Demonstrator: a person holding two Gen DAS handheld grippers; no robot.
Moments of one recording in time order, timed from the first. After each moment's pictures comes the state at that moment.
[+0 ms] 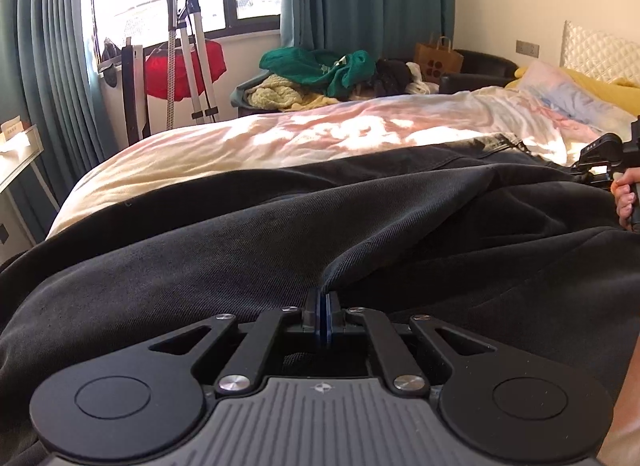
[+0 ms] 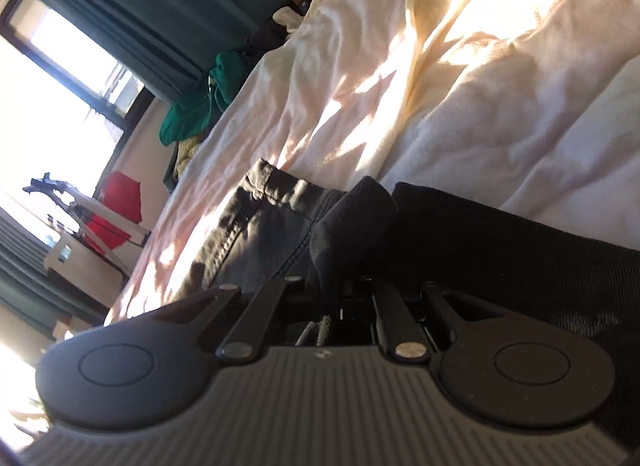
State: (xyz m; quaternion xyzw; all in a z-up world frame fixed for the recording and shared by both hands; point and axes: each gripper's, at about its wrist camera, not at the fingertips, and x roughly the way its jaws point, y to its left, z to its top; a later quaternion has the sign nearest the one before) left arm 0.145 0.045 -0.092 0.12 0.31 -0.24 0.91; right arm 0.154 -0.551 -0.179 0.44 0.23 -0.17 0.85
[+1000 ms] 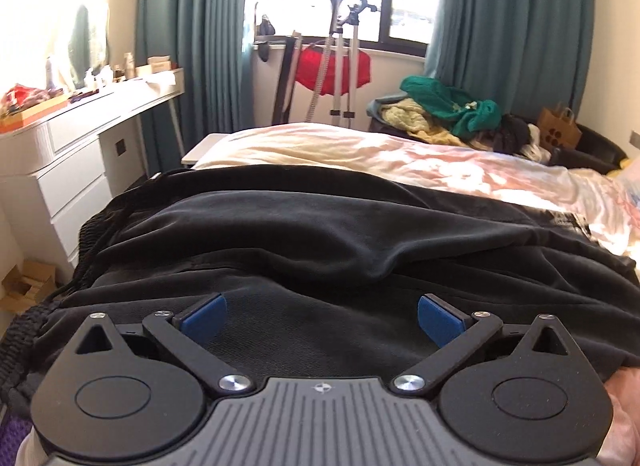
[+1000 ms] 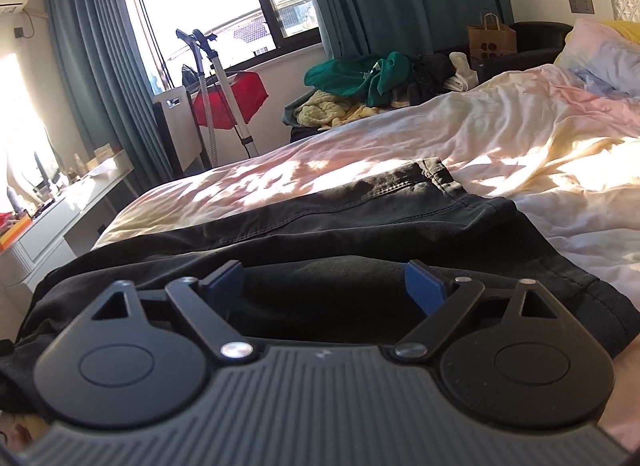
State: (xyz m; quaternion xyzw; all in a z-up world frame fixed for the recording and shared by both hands) left arm 0.010 0.123 -0.020 -0.05 0.30 -0.02 0.95; right arm 0.029 -0.404 -0.059 0.19 0.23 -0.05 0.95
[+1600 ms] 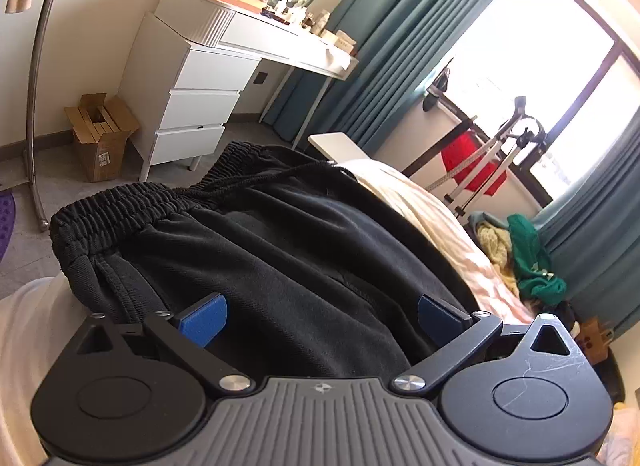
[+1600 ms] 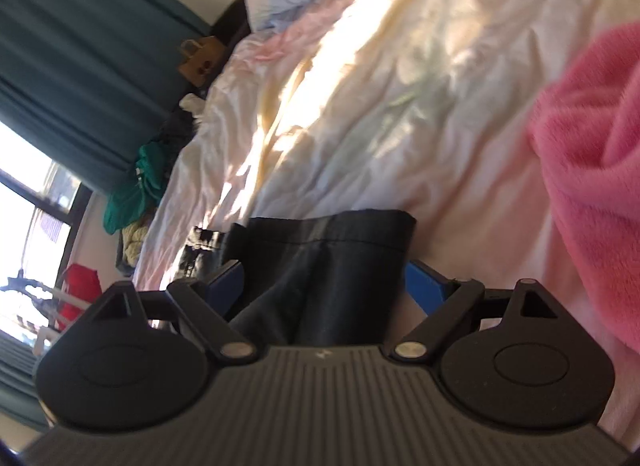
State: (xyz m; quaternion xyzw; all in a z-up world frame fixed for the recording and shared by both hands) left arm -0.018 0.244 -0.016 -0.31 0.27 0.11 0.90; right arm -0.058 -0.525 -0.131 0.54 0.17 -0.34 0.74
